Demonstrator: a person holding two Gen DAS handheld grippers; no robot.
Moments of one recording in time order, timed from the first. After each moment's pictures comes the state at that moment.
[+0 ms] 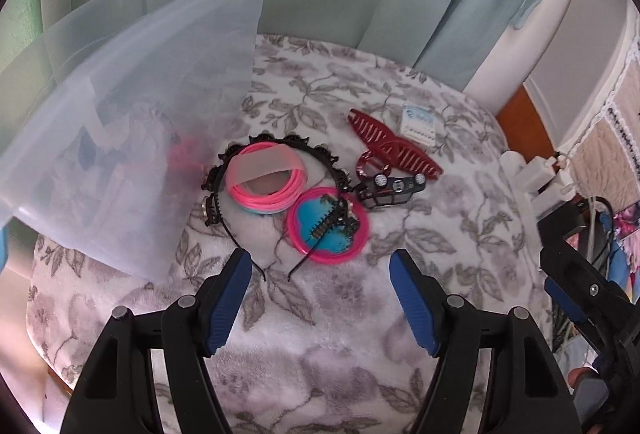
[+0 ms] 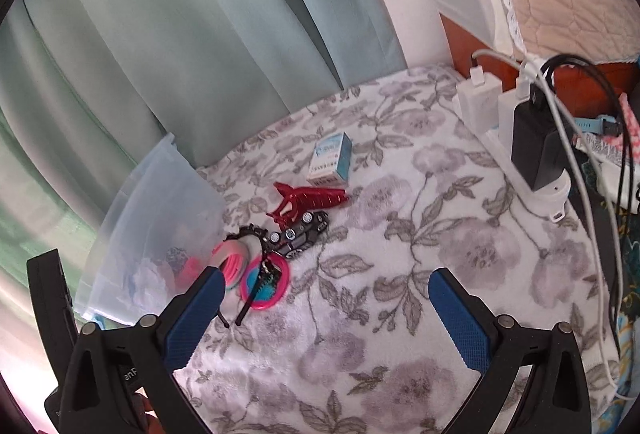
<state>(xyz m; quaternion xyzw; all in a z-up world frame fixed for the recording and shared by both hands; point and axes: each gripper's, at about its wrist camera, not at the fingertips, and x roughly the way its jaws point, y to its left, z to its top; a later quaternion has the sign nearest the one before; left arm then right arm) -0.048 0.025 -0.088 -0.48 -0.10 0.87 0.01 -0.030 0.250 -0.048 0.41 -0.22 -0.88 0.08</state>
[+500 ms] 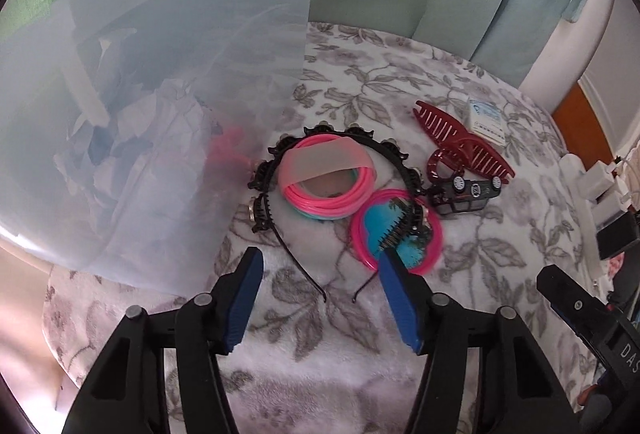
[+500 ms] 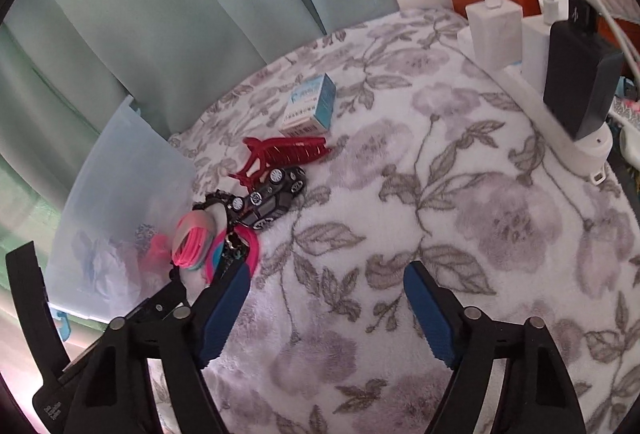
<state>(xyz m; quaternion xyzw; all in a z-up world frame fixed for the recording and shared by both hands) -0.065 0.010 -0.114 -0.49 -0.07 0.87 -0.06 -0.060 0.237 -0.104 0.47 -0.22 -0.85 0.07</state>
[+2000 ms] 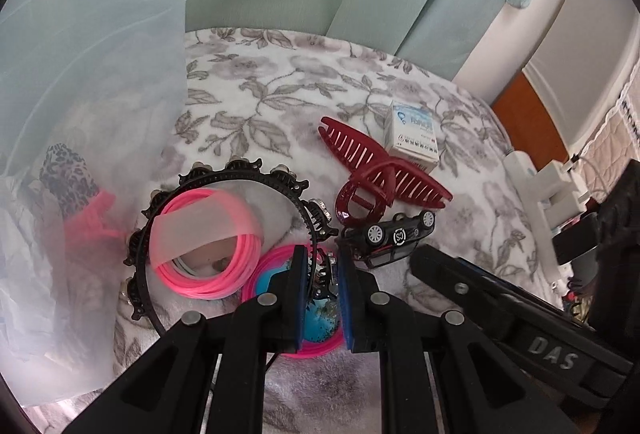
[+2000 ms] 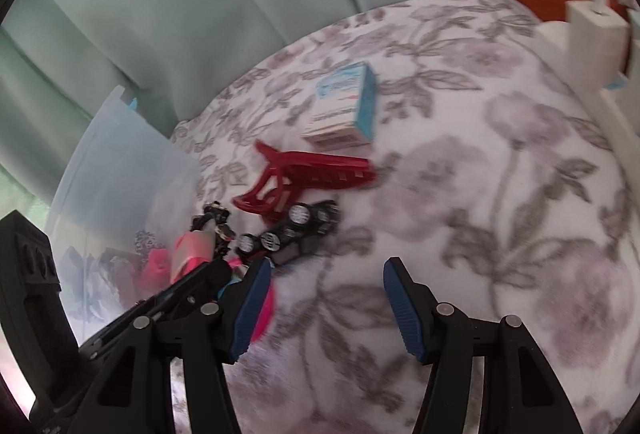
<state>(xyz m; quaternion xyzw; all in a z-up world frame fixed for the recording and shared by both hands) -0.120 0.040 -0.119 -0.48 -0.09 0.87 0.07 -0.129 0.213 -0.123 0.49 -0.21 -0.84 0.13</state>
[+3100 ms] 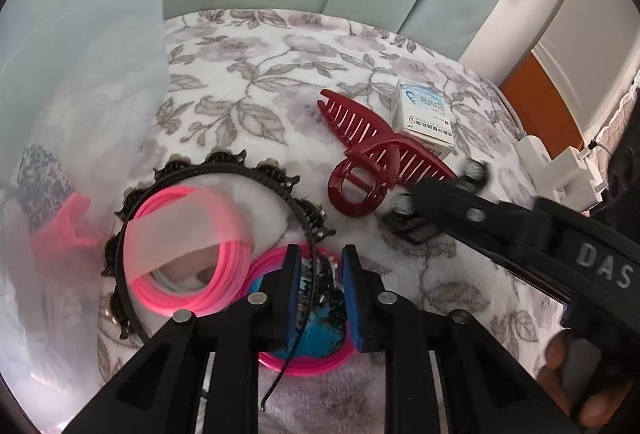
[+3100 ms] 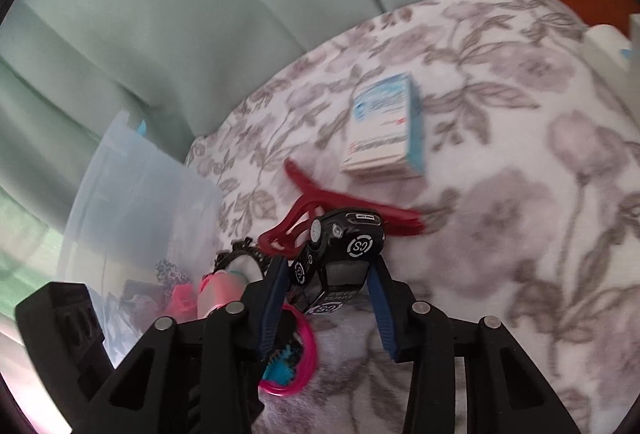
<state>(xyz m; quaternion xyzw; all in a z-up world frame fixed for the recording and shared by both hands) -0.138 0.049 -0.142 -0.50 -0.07 0.86 0.08 -0.162 0.210 -0.125 0.48 -0.26 -0.83 0.14</state>
